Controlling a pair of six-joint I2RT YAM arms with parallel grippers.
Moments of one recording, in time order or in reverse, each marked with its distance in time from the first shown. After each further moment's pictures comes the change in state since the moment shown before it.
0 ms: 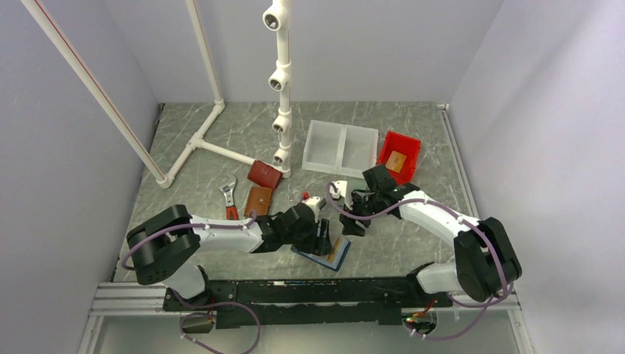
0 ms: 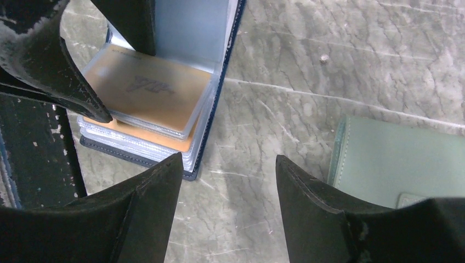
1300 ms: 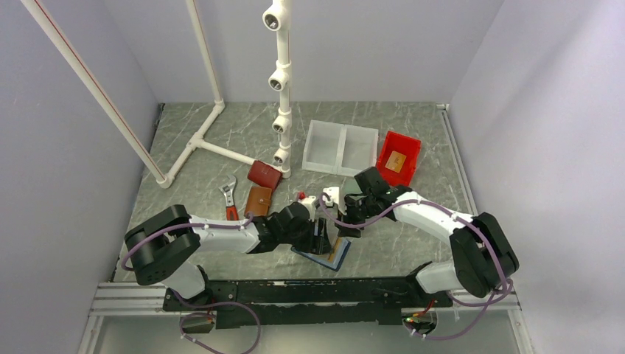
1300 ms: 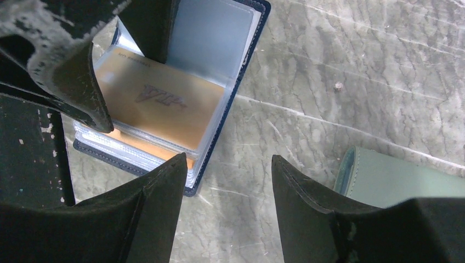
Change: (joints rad) left arm 0.031 -0.010 -0.055 0.089 0.057 -0.029; right arm 0.080 0.028 -0.010 0.047 0.020 -0.065
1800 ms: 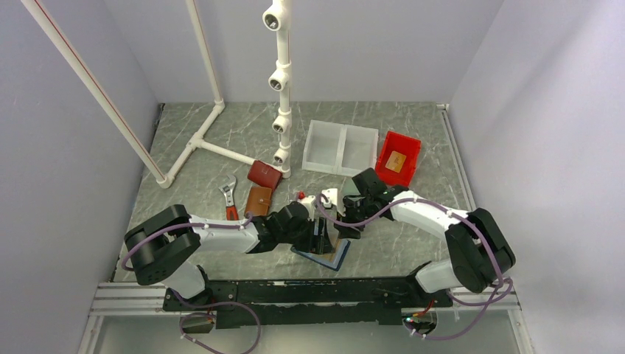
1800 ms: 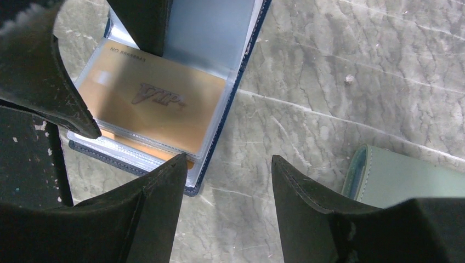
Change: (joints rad) left arm 0.013 0.000 -0.009 0.024 0.026 -0.016; right arm 0.012 0.034 0.000 0.000 0.025 0.005
